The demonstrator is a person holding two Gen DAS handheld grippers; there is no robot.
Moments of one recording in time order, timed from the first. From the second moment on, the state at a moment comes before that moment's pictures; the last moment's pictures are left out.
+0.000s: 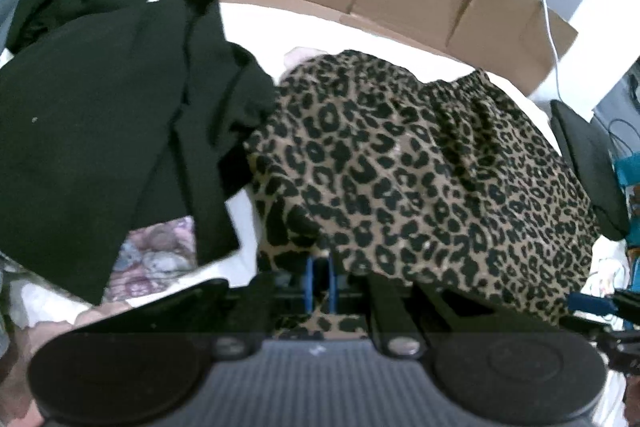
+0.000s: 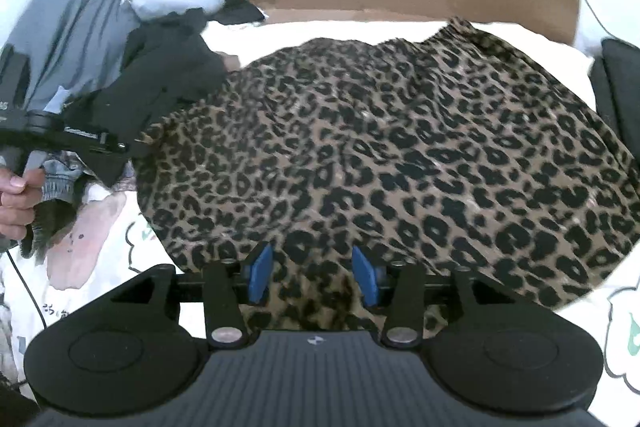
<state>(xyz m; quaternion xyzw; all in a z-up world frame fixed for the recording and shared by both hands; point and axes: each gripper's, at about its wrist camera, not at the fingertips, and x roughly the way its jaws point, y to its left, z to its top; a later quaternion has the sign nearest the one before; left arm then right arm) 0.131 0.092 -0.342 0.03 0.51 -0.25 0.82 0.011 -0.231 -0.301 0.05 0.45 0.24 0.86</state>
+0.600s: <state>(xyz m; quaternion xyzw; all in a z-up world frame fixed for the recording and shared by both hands) 0.126 0.050 -0.313 0.02 0.51 -0.29 0.81 0.026 -0.156 -0.296 0.07 0.42 0.31 0.85</state>
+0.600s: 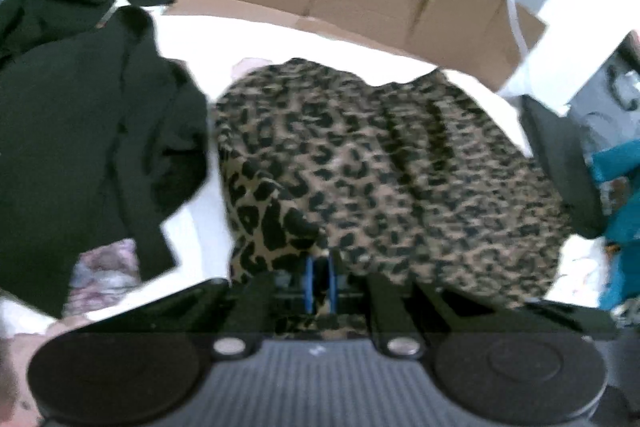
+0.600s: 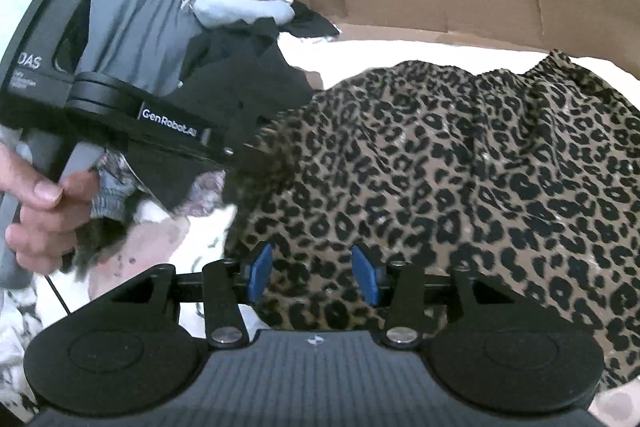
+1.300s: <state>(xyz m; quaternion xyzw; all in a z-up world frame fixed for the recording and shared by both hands) 0.128 0.046 -0.313 -0.02 0.53 -0.30 0.79 0.061 -0.116 -0.304 0.10 0.40 0.35 0.84</state>
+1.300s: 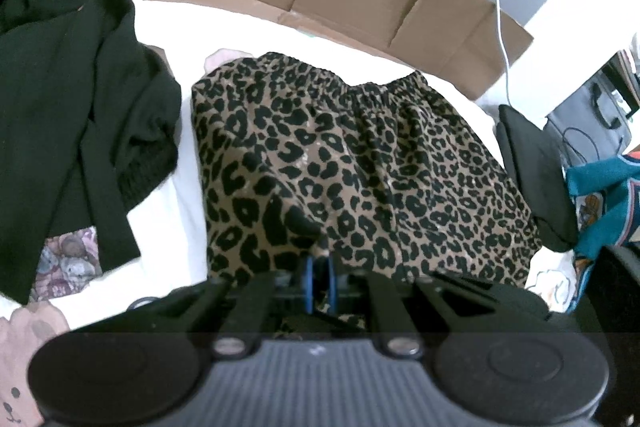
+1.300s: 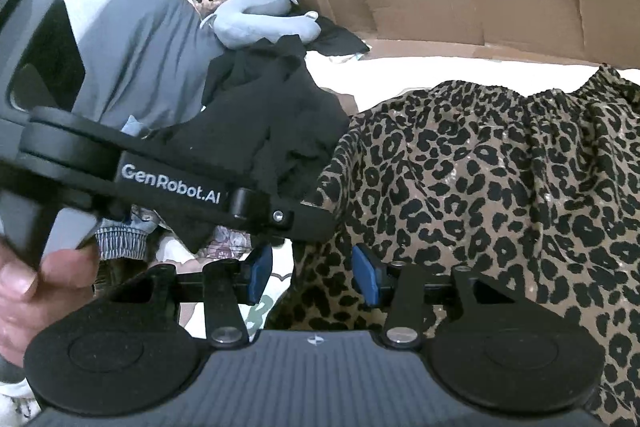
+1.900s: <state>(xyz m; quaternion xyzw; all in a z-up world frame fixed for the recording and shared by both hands) 0.129 0.067 -0.295 -0.10 0.49 -0.30 0.81 0.078 -0.112 -0.311 0.13 0.40 0.34 0.84</state>
